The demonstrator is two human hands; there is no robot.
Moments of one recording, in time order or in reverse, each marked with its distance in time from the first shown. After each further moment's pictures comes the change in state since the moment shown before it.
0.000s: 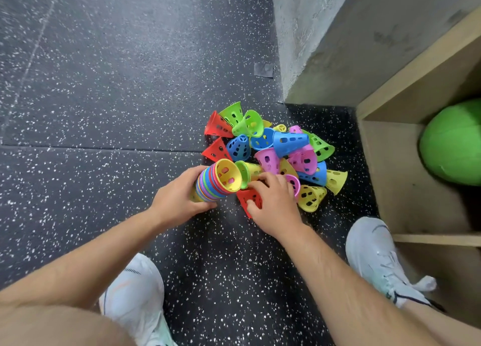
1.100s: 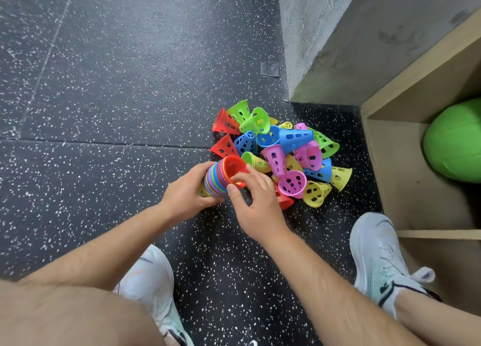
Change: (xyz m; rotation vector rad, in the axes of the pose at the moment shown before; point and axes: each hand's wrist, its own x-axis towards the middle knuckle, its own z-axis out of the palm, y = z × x) left_hand -0.006 -0.002 0.002 -0.016 0.023 0.030; right_hand -0.021 -0.058 0.012 0.554 0.215 -0.045
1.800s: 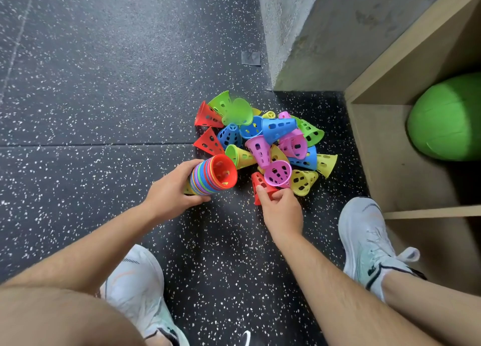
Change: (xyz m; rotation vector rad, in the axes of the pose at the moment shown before) left_hand 0.000 0.003 0.000 0.030 -0.048 0.035; right_hand -0.021 0.060 -0.030 -0.165 0.180 0.718
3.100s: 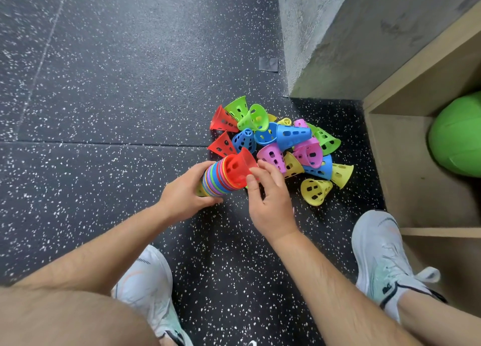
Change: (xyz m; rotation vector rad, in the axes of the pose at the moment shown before) left_hand 0.000 0.004 -0.002 -0.030 0.022 -0.068; right_hand -0.016 -0.052 0.008 0.321 -0.054 -0.681
